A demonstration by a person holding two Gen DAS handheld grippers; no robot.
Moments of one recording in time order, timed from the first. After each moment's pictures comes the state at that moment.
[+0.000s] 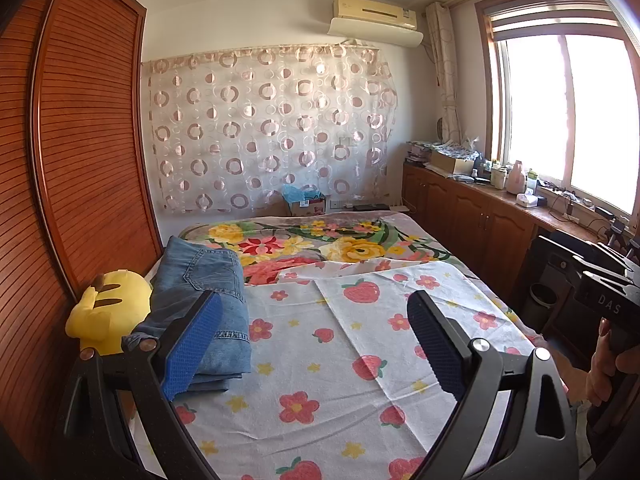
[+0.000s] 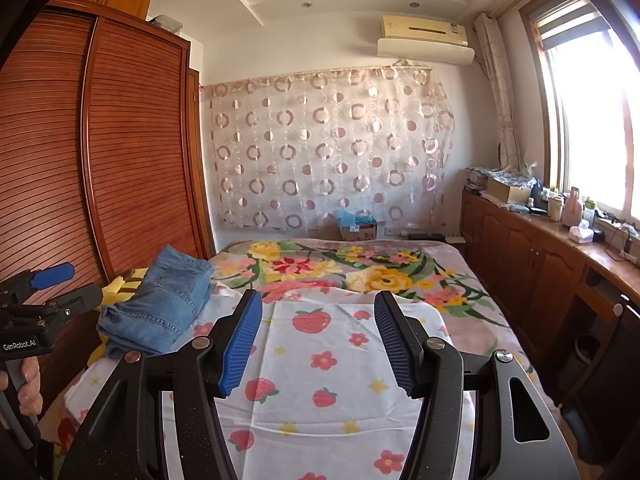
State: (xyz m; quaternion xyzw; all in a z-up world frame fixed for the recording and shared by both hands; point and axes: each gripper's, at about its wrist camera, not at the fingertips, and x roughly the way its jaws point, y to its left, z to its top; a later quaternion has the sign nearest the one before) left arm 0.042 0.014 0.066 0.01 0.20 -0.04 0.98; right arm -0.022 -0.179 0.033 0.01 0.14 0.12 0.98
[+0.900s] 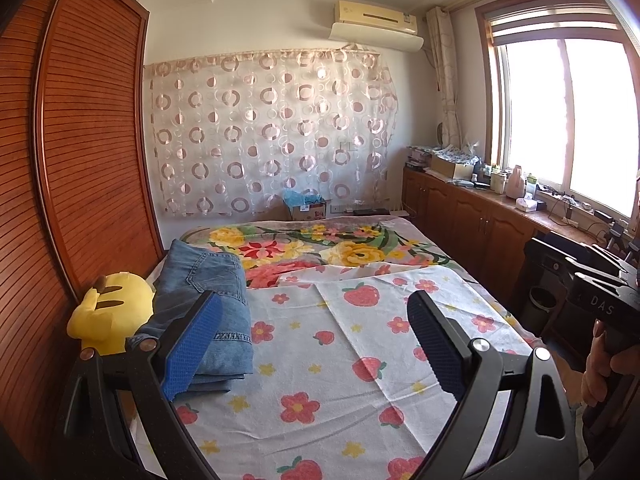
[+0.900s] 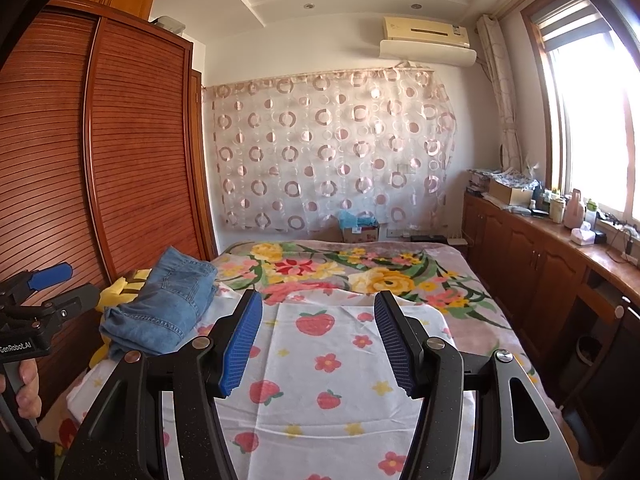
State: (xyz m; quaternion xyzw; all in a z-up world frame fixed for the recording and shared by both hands) left arm 0.042 0.015 0.065 0.01 0.20 -0.04 0.98; right arm -0.021 -0.180 0.031 0.01 0.14 0.13 0.98
